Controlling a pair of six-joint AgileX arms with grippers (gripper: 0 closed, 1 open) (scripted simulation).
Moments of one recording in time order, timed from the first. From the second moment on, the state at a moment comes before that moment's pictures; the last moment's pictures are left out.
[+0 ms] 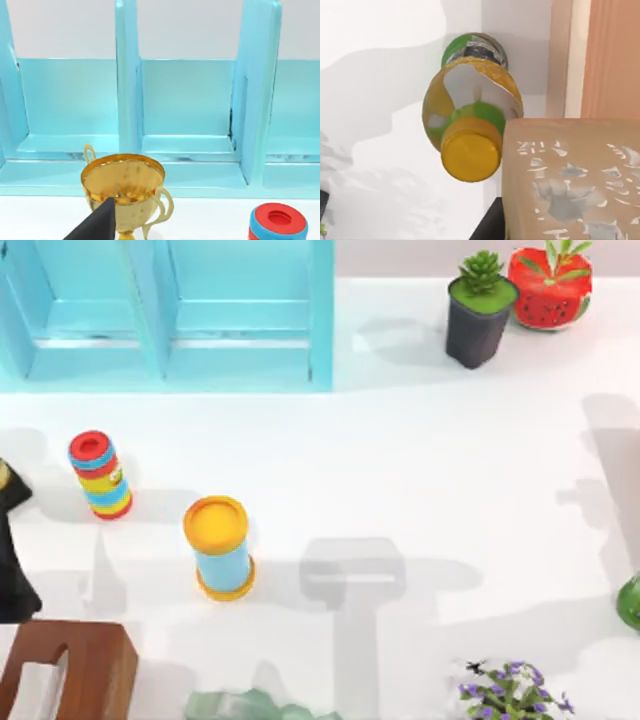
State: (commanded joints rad) left arm 0.00 0.00 0.00 0.00 0.00 0.00; right arm 0.00 1.53 1.42 -1.44 0.00 0.02
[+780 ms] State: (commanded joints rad) left arm 0.00 0.00 0.00 0.00 0.00 0.00; right arm 0.26 1.70 1.67 -1.27 0.05 0.44
